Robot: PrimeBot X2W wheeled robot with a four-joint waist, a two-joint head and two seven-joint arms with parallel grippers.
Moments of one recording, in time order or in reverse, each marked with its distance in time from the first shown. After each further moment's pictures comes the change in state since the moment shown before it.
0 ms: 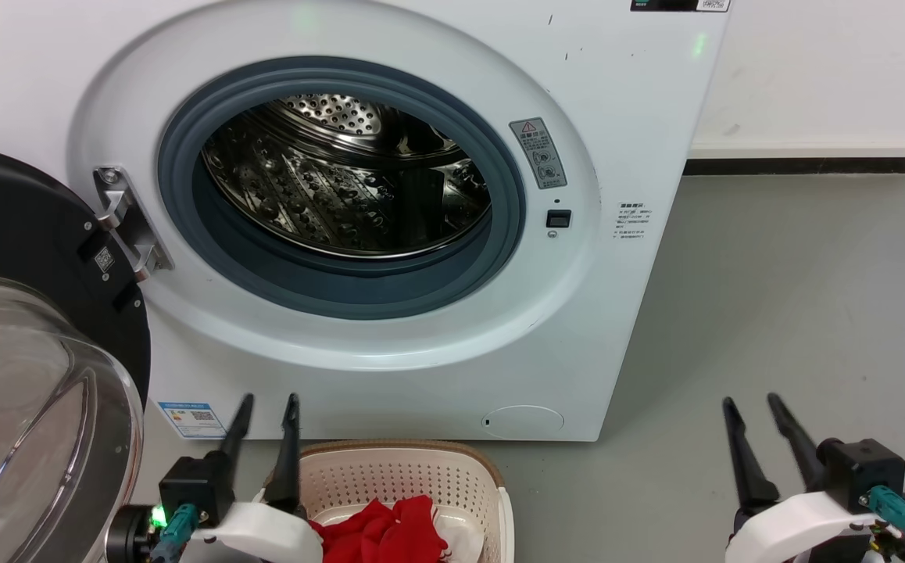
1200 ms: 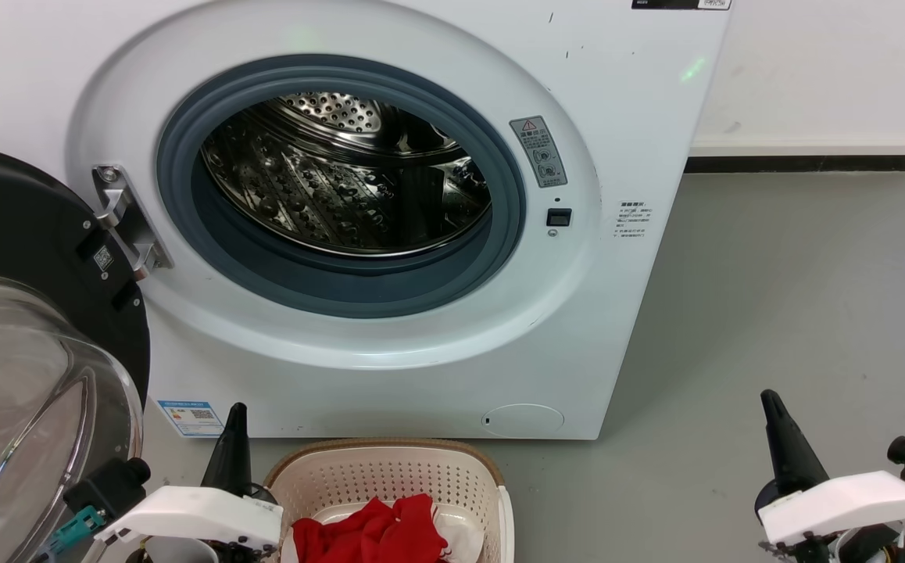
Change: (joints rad) left arm -0.006 -0.005 0.057 0.011 -0.651 -0.022 0.164; right arm -0.036 0.001 -0.037 0.064 0.670 0.000 0.096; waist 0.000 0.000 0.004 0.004
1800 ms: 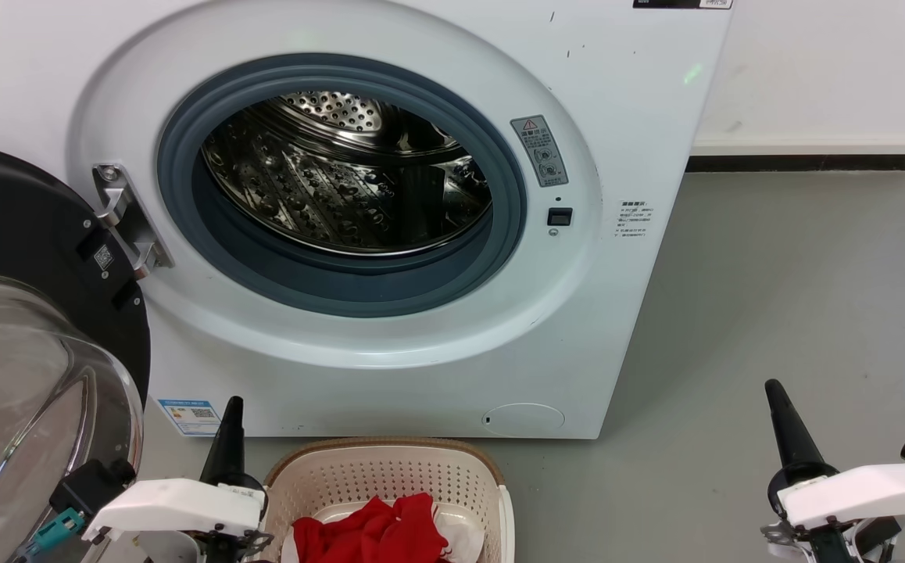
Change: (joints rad) left arm -0.016 -0.001 0.021 -0.004 -0.231 -0.009 0.060; right arm -0.029 0.000 -0.014 0.017 0.239 0.000 0.032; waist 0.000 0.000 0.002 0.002
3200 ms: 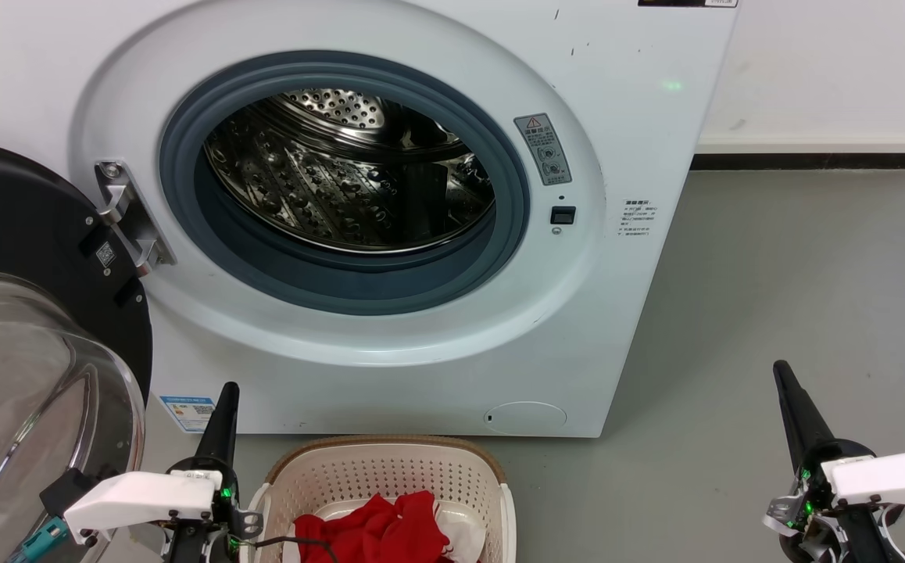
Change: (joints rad) left arm -0.023 -0.001 0.039 -0.007 -0.419 -0.015 0.103; right arm -0.044 0.000 -0.026 0.032 0.433 0.000 0.059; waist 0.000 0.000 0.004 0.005
